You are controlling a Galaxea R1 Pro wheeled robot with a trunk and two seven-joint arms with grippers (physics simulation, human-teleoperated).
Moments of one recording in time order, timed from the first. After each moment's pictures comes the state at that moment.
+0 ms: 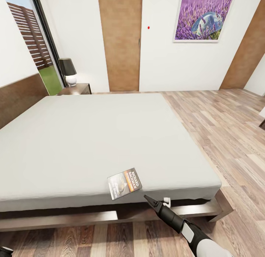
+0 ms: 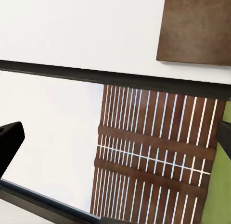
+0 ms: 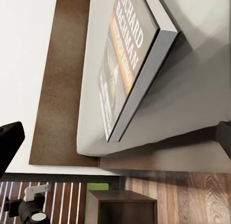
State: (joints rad) left arm -0.35 0.52 -0.43 -0.50 0.21 0.41 1.54; right arm -0.63 0.07 -0.88 -0.22 0.23 0.23 1.19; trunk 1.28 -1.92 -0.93
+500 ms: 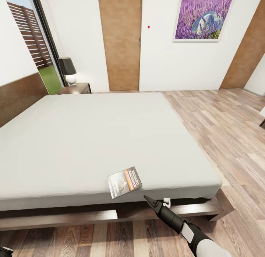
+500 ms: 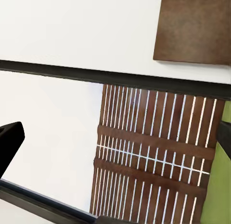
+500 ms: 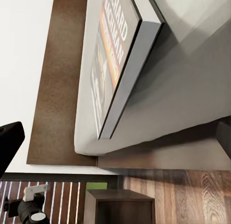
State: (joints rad) left arm -0.35 0.52 -0.43 -0.50 0.21 0.41 1.54; right arm -0.63 0.07 -0.88 -0.22 0.23 0.23 1.19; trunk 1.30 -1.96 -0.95
